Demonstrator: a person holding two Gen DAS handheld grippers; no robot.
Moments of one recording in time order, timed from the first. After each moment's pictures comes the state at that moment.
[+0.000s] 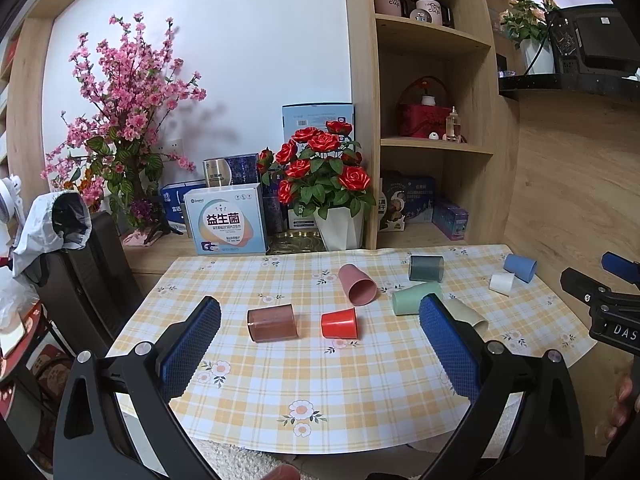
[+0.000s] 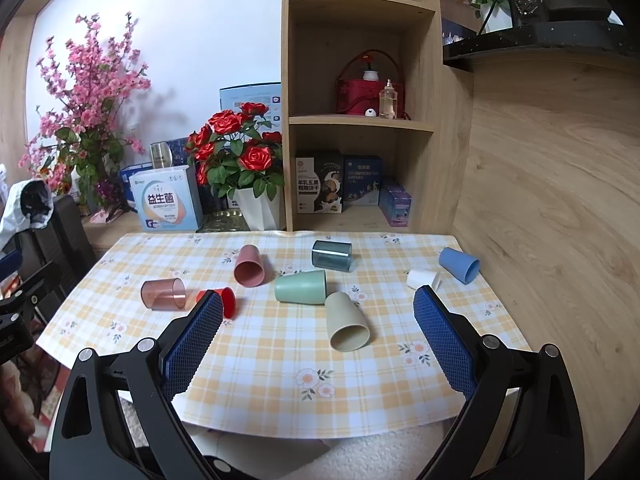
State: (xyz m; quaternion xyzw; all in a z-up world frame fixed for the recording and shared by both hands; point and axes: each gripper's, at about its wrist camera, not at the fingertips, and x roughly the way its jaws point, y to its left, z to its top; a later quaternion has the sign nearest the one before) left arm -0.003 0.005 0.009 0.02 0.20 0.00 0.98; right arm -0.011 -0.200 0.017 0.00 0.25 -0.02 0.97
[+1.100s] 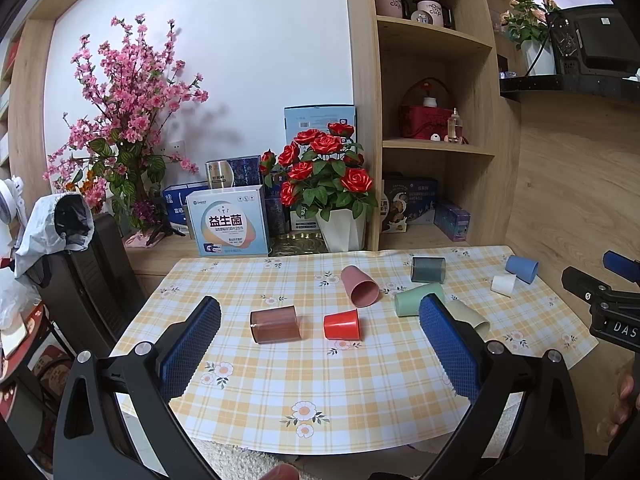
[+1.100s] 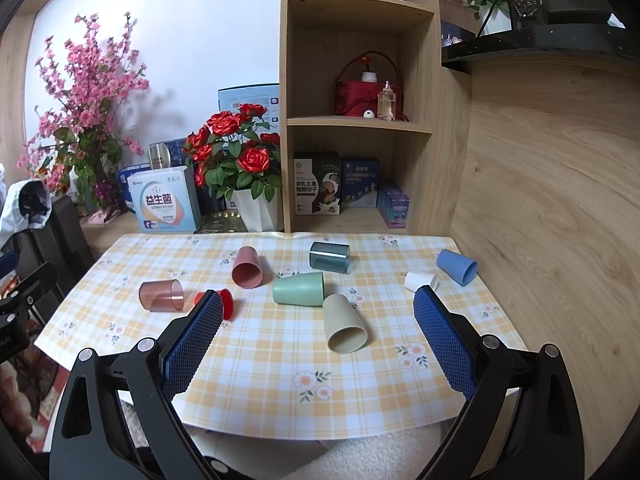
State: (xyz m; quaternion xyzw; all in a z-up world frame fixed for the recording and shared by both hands) left arm -0.004 0.010 0.008 0.02 0.20 0.00 0.98; right arm -0.008 -0.203 0.019 0.00 0.25 -0.02 0.97
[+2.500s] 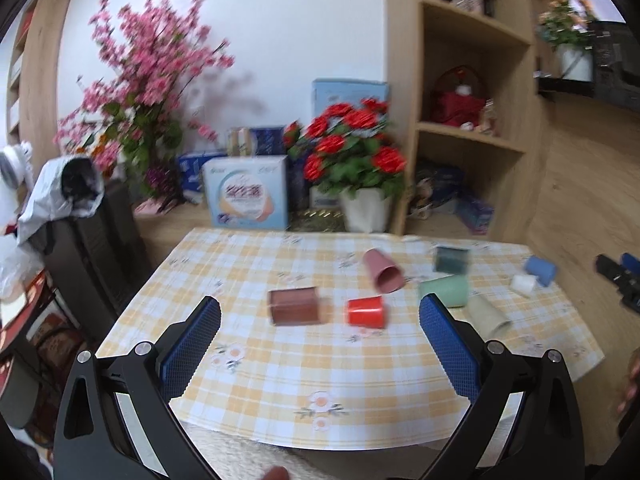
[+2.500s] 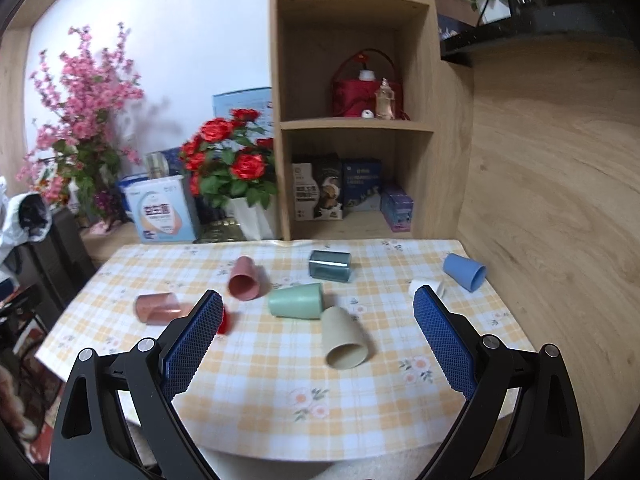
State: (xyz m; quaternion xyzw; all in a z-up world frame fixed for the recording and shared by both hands) left arm 0.034 0.055 -0.010 -0.01 0.25 0.05 0.97; right arm 0.041 -0.242 0.007 0.02 0.25 -0.03 0.97
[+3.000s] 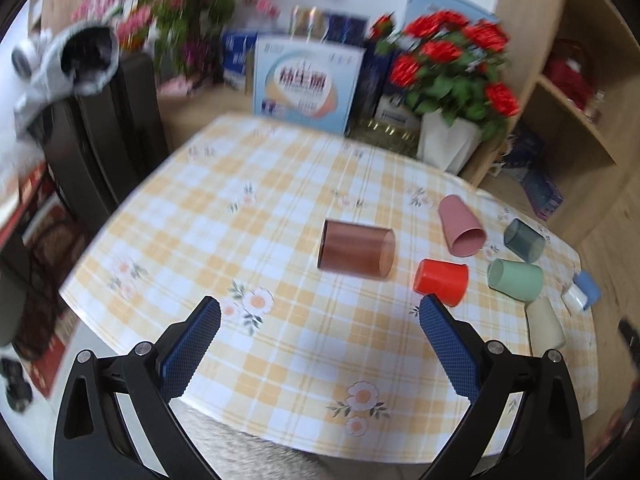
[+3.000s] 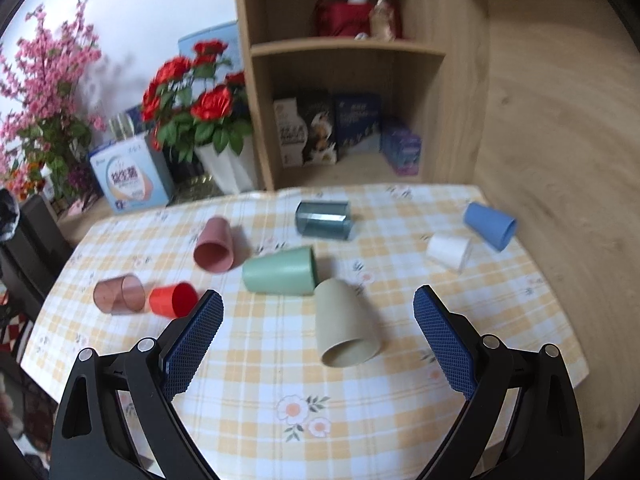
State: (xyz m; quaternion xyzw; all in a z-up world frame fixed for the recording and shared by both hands) left arm 0.157 0.149 -0.099 -0.14 0.42 0.10 0.89; right arm 0.143 -0.236 -0.078 0.04 0.35 -0.01 0.94
